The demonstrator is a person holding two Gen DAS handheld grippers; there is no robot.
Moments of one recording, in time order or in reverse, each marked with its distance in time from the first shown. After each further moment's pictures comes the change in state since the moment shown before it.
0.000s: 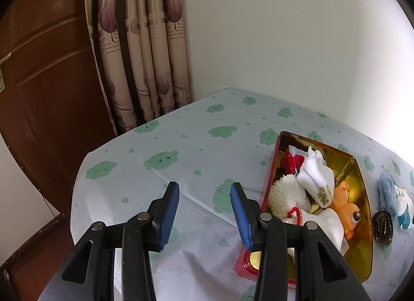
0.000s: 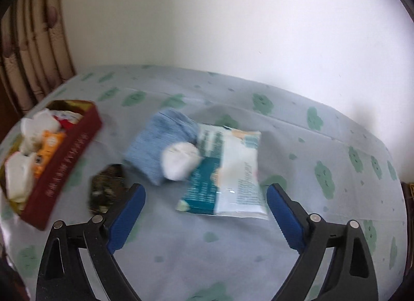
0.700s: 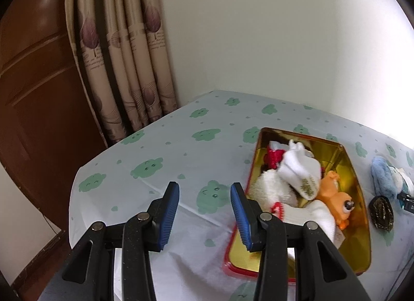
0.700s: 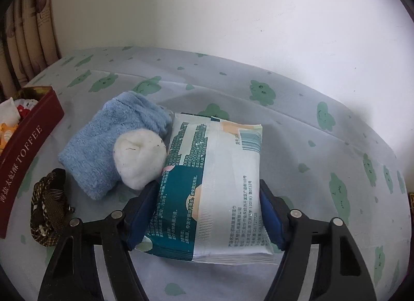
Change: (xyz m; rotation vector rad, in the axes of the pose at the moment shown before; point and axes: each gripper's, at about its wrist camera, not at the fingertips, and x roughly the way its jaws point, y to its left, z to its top) left arm -0.006 -0.027 -0.006 0.103 -0.041 -0.034; right arm 0.069 -0.015 0.008 -0.036 0.037 -0.018
